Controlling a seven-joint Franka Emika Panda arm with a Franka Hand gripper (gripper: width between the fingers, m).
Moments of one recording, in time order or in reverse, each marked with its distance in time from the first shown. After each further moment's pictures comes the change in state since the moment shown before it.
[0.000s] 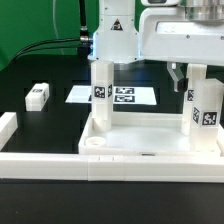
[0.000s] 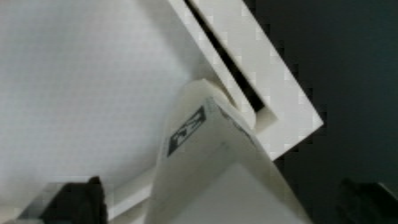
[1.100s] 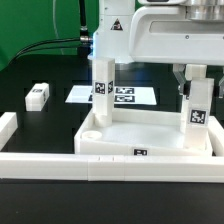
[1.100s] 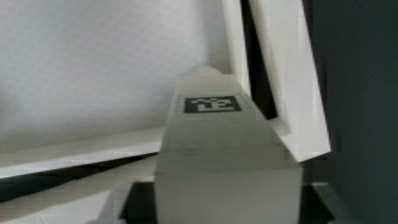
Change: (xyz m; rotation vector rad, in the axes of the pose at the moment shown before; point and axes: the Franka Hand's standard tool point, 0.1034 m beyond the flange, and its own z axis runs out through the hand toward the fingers) arm 0.012 0.015 -0.001 -0.038 0.028 -0.134
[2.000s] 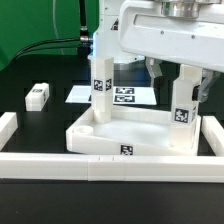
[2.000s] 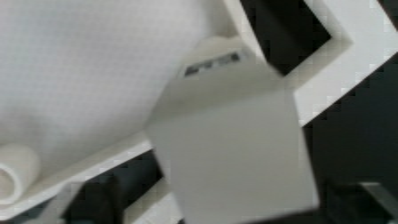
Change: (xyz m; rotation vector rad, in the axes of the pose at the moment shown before) arm 0.008 0.019 -0.014 -0.048 0.017 0.288
